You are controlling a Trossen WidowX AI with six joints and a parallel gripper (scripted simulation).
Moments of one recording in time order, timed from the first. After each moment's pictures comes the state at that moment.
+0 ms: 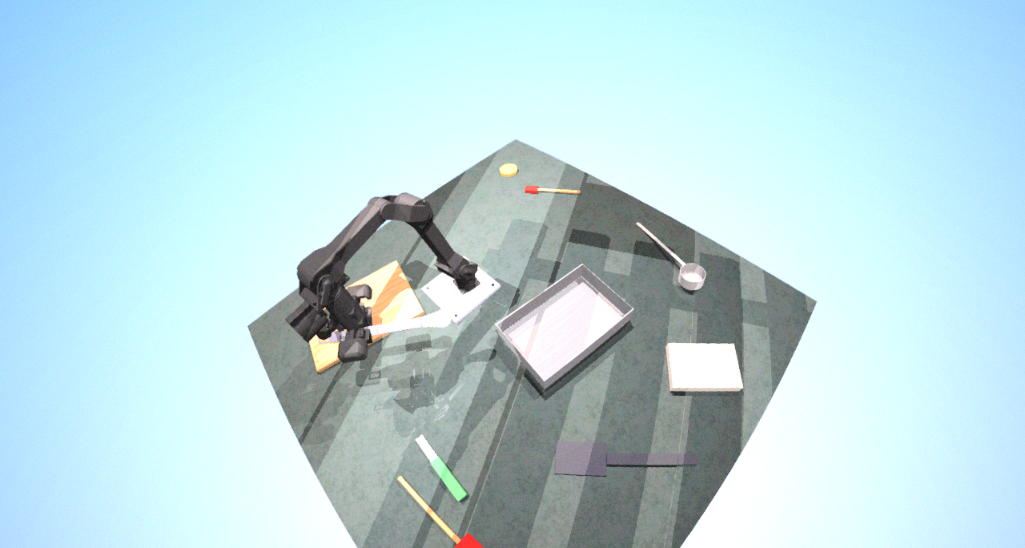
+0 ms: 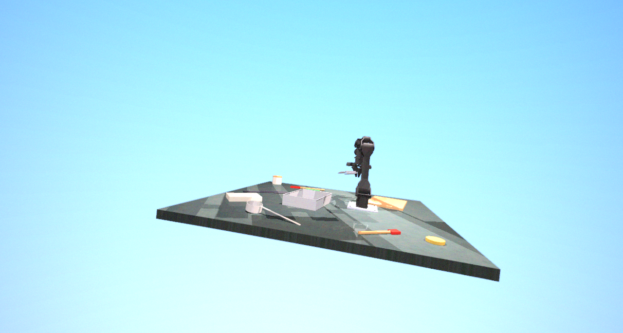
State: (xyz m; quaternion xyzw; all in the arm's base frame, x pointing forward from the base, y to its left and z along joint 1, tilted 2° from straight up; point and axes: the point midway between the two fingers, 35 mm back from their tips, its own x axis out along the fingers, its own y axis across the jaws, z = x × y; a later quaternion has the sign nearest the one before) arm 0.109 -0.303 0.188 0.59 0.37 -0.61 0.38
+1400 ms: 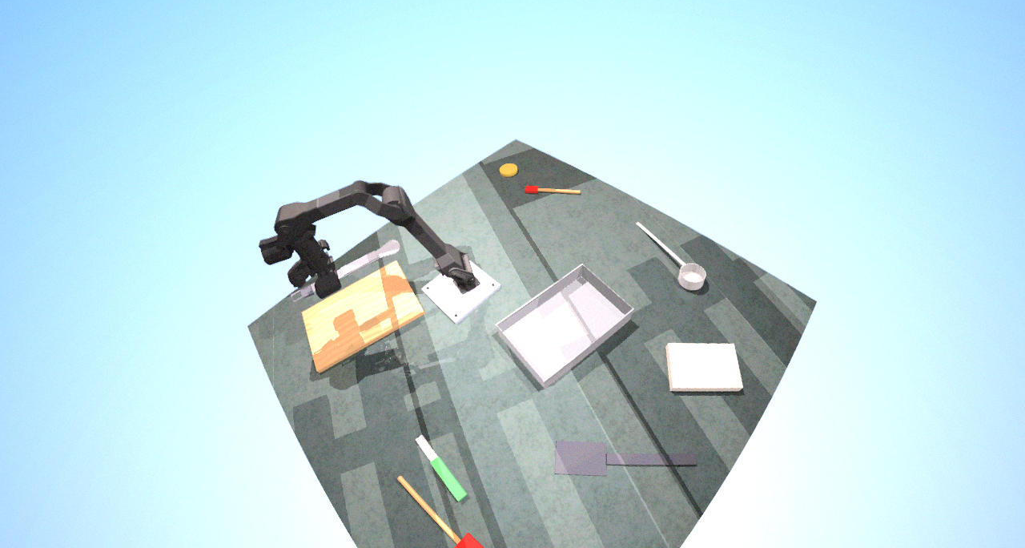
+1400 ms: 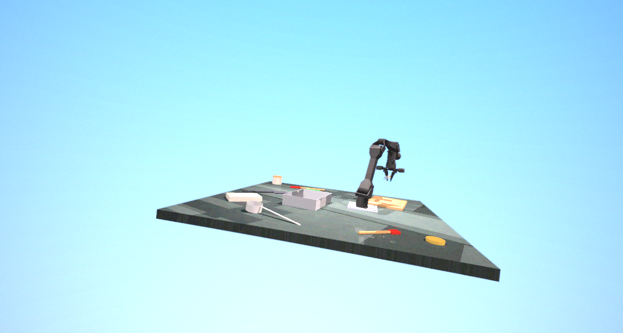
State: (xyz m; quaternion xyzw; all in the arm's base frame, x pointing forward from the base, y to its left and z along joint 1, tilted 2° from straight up) arm -0.111 -0.328 0.193 0.50 0.49 -0.53 0.48
